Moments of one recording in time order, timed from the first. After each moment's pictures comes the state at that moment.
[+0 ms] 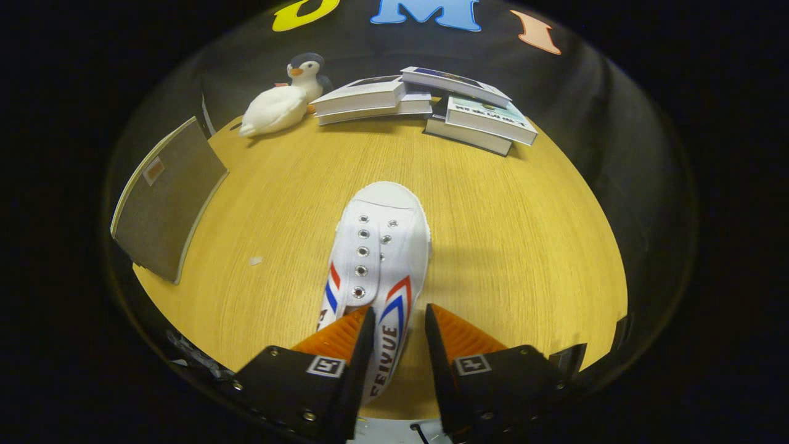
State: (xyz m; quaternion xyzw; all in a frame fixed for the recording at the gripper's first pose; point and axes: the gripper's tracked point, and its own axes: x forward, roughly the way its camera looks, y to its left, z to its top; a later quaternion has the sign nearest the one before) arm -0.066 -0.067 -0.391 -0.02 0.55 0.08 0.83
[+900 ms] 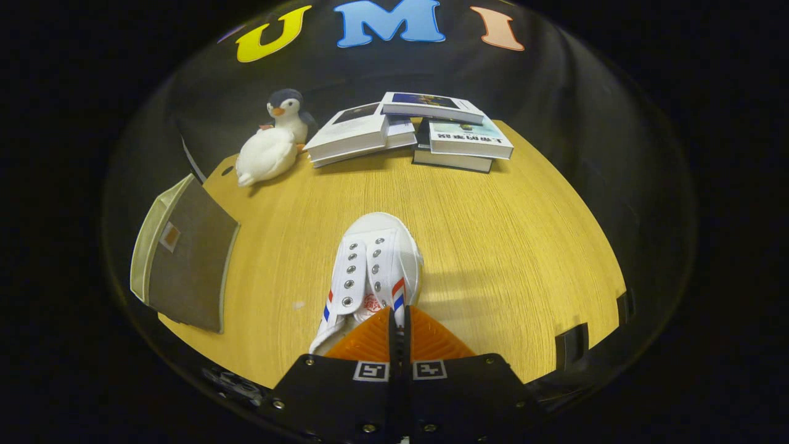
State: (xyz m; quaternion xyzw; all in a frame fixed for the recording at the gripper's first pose) arm -0.038 -0.041 -0.317 0.07 0.52 0.03 0.85
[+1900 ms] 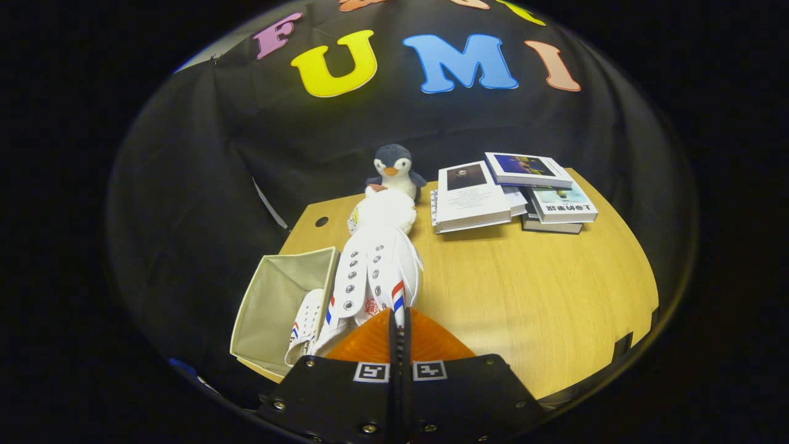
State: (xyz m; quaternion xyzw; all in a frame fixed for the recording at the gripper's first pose) arm 0.017 0.159 -0.174 0.13 0.44 0.13 0.88
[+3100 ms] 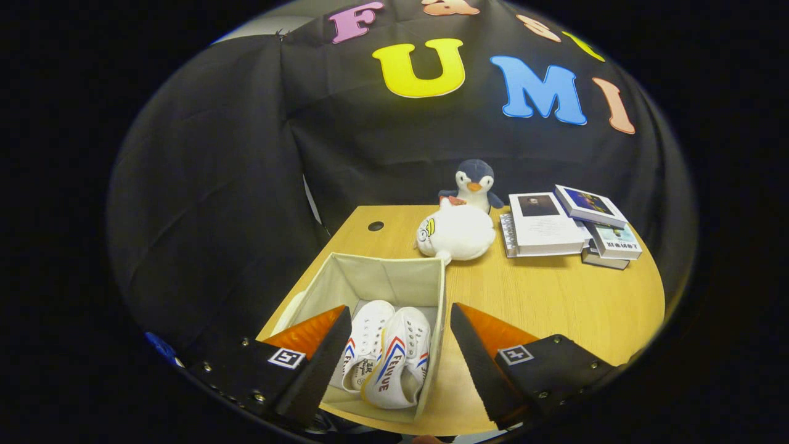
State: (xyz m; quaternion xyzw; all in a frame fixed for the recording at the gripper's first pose) arm 0.023 0.279 -0.160 0.08 0.37 0.20 0.90
